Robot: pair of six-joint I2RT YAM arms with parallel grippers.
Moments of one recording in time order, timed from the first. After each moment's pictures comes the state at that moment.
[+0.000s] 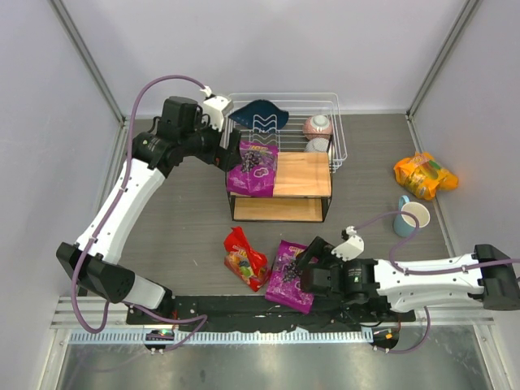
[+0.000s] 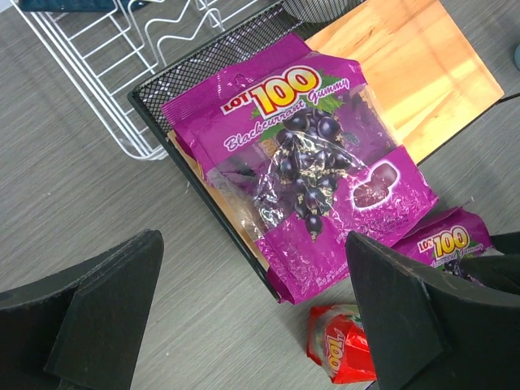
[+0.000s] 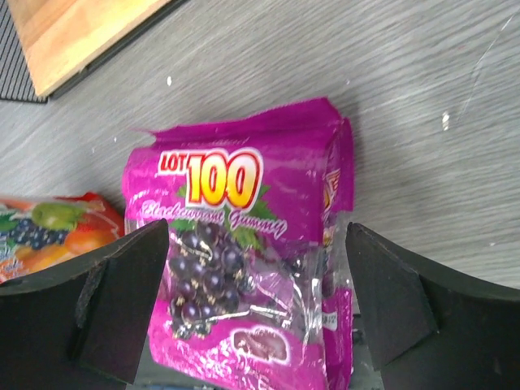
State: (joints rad) left arm -0.43 1.45 1.65 -0.82 0.27 0.05; right arm 1.44 0.98 0.54 -0.83 0.79 1.88
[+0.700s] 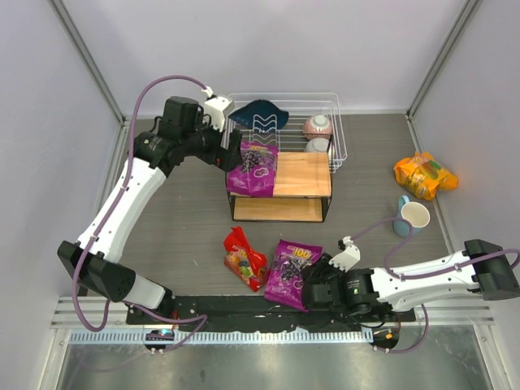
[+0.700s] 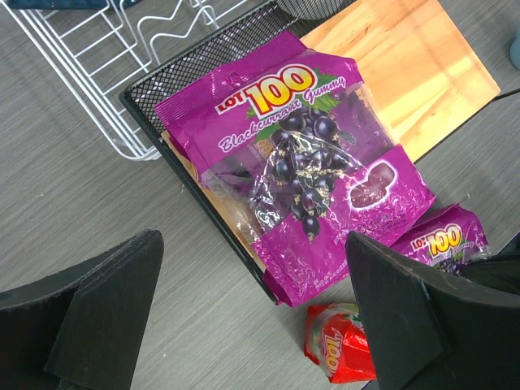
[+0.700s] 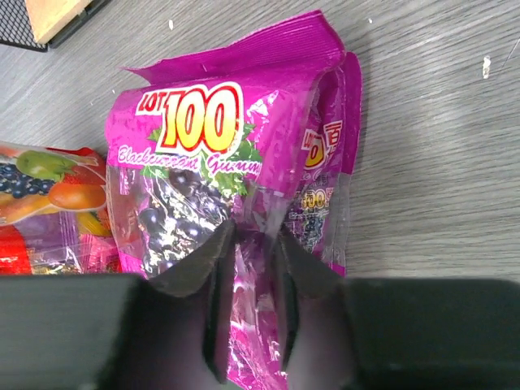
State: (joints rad) left arm -0.43 1.46 1.65 -0.82 0.29 0.05; right arm 1.60 0.99 0.47 -0.75 0.81 1.98
